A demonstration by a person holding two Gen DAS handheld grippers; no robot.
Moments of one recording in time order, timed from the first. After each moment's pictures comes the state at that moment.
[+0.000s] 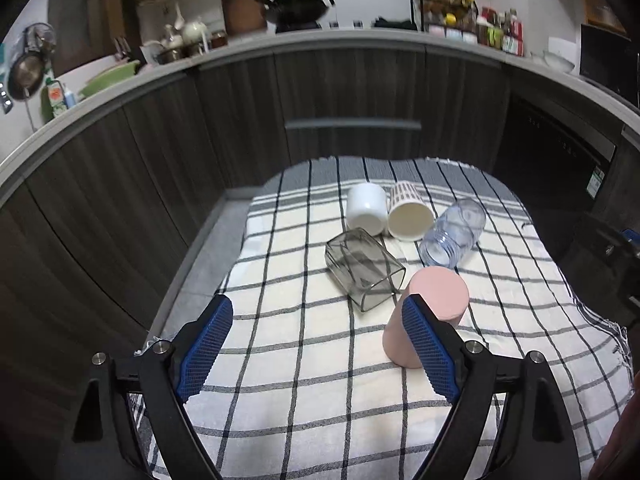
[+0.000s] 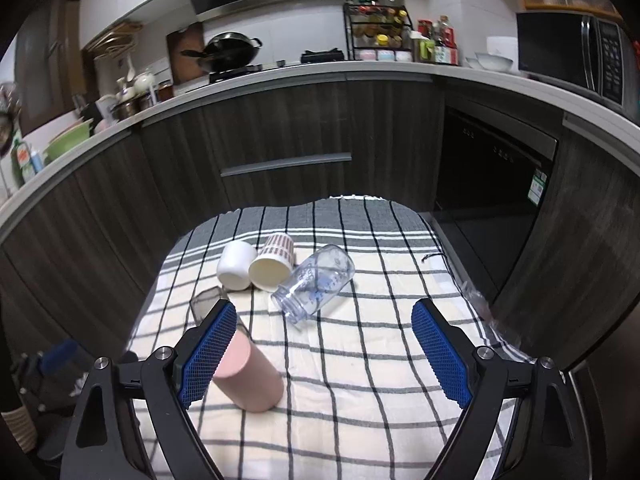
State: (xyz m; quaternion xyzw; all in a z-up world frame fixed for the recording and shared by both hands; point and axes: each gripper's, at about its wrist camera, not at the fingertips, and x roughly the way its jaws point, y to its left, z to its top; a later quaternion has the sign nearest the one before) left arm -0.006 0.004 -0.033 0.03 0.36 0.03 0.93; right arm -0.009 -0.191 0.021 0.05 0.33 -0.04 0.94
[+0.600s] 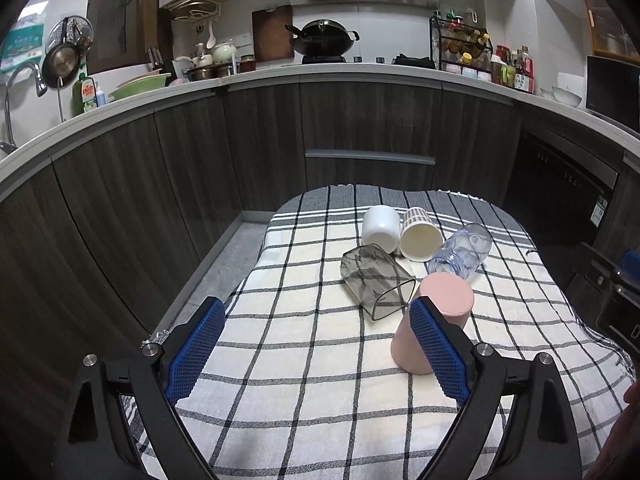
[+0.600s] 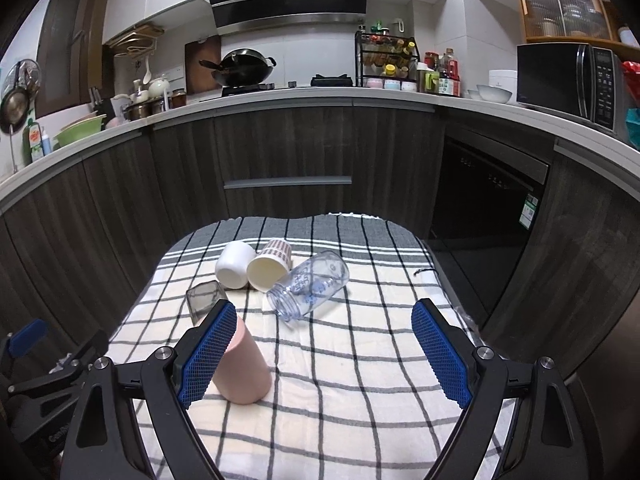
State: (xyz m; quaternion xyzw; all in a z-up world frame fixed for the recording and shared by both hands) left arm -0.047 0.016 -0.037 0.01 0.30 0.06 0.95; right arm -0.046 -0.179 0.005 0.01 0.28 -0.04 0.96
